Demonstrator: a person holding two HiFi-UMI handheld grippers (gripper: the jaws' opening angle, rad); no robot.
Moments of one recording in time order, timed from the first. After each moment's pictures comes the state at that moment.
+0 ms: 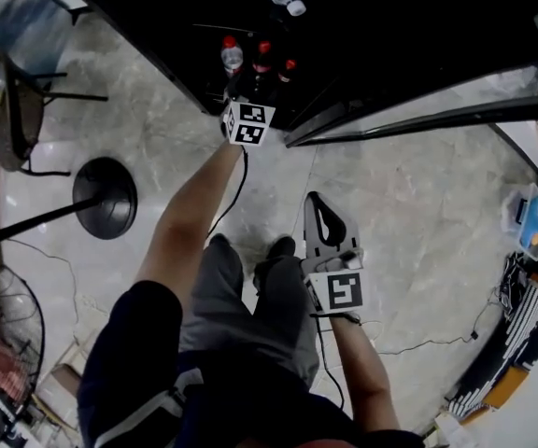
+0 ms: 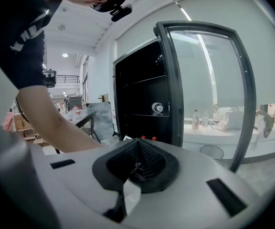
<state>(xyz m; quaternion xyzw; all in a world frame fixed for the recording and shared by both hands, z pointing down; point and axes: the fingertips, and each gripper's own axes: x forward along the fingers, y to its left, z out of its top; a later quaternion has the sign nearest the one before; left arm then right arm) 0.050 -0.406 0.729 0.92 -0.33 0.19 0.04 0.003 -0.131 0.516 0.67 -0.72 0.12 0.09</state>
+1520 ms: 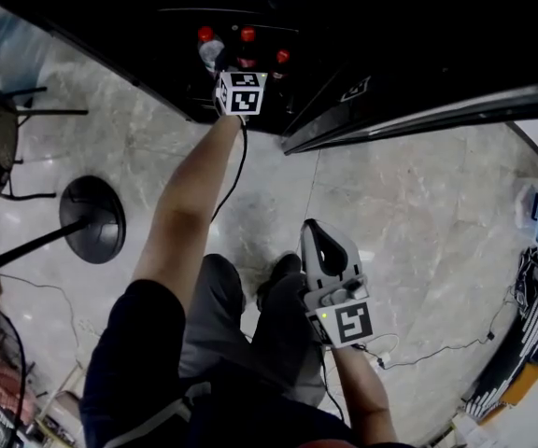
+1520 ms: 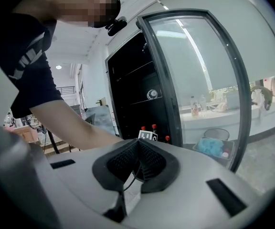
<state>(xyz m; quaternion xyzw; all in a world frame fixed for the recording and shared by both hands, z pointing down) 0.091 -0.496 0.826 0.91 -0.38 0.18 0.06 0.009 -0.120 0.605 0.67 -0.72 0.17 0.02</state>
